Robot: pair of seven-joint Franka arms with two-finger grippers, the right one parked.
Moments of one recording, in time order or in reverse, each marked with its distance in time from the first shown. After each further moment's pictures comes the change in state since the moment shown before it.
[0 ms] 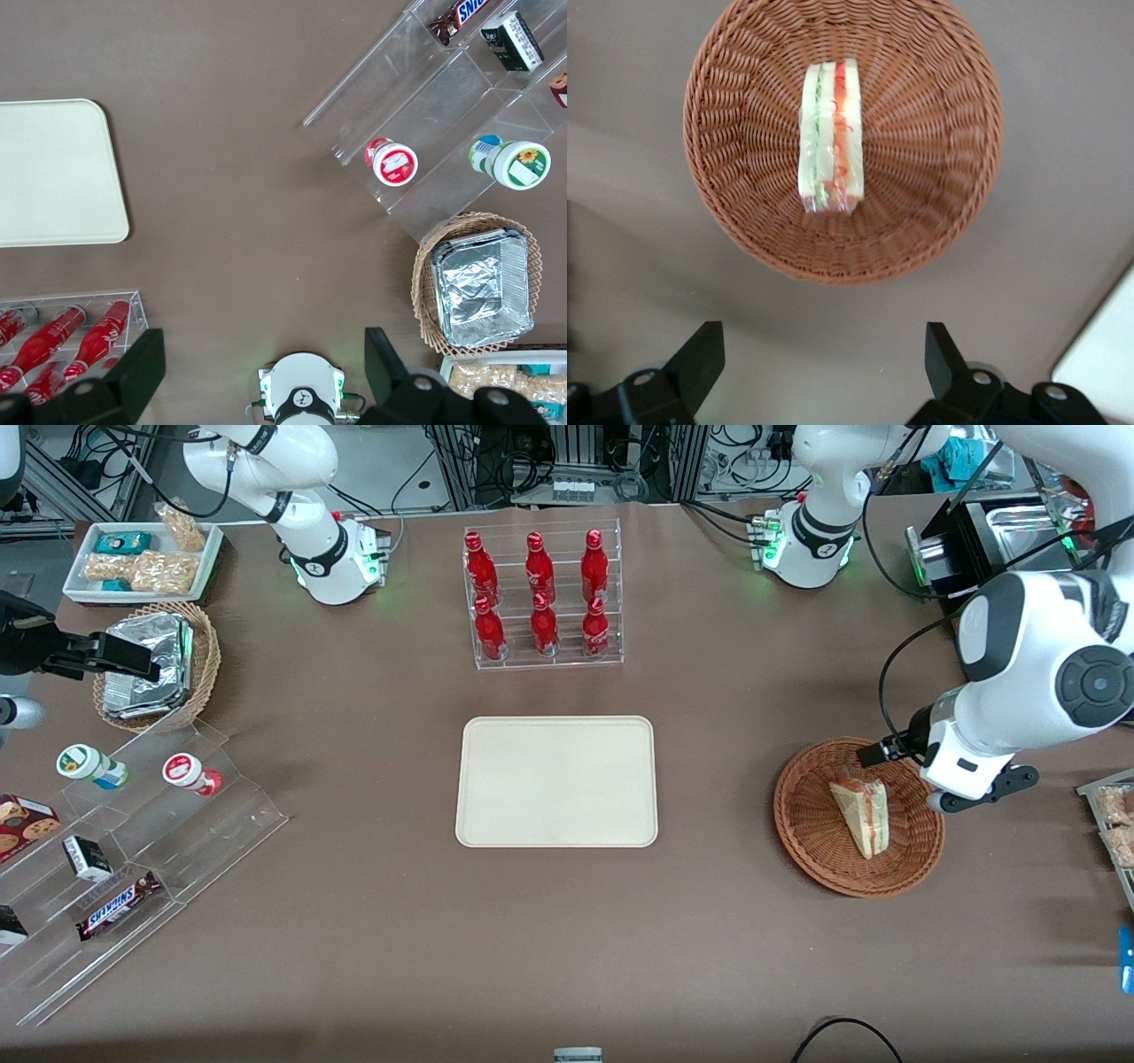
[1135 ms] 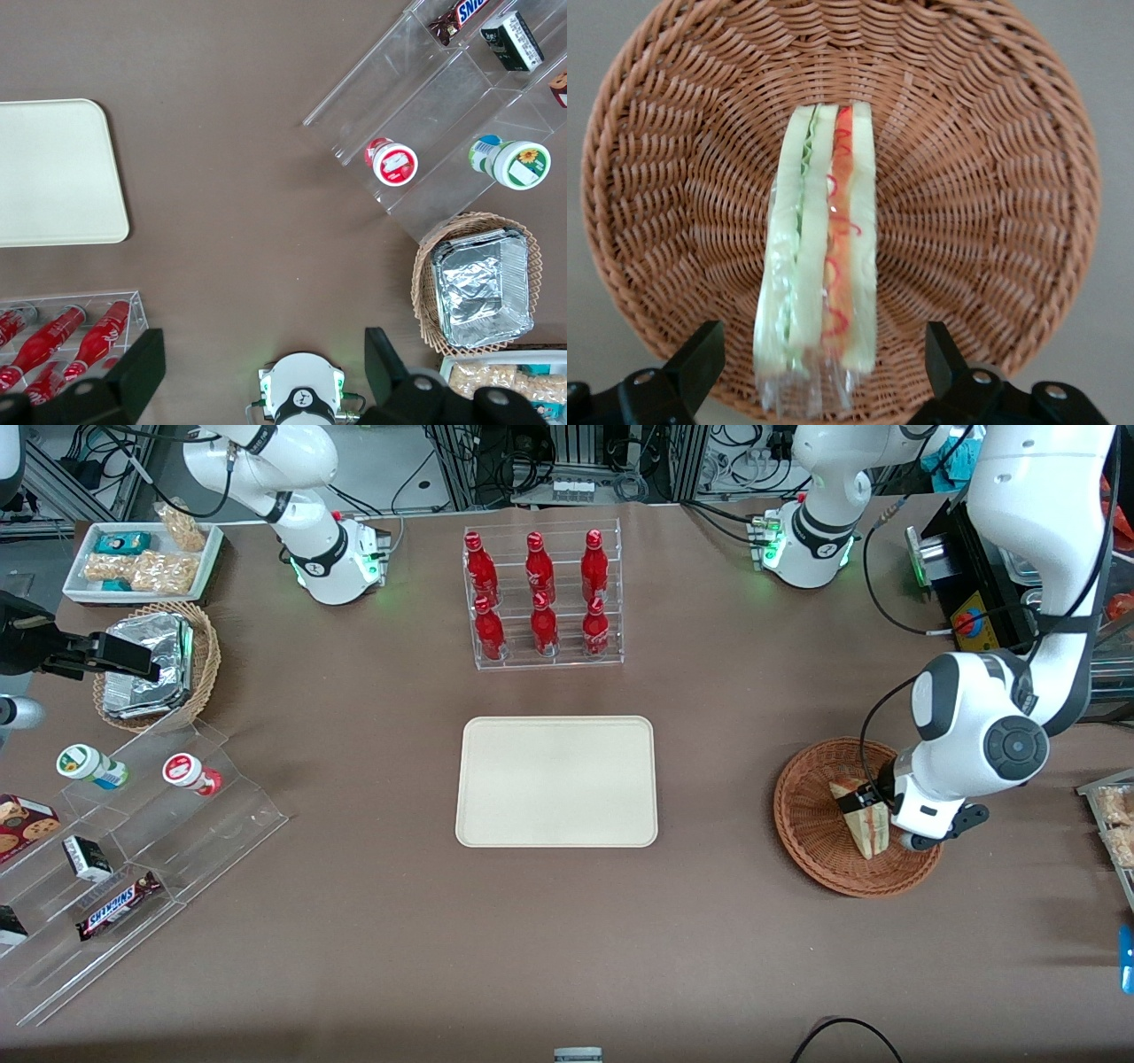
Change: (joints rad) arm 0.032 0.206 0.010 -0.084 0.041 0.328 -0.039
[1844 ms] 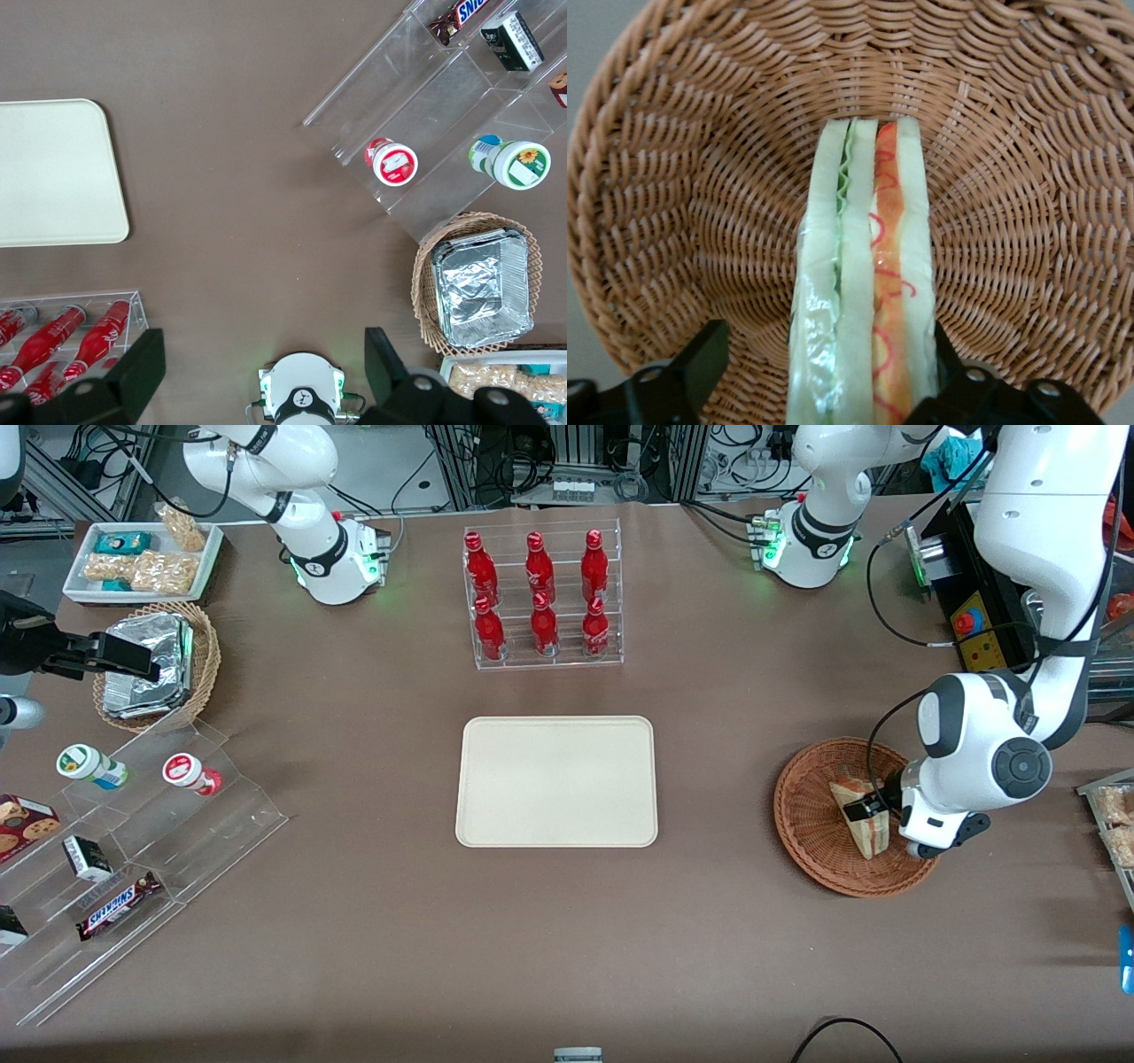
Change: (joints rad) arm 0.042 0.077 -0.003 0.020 0.001 0.029 0.021
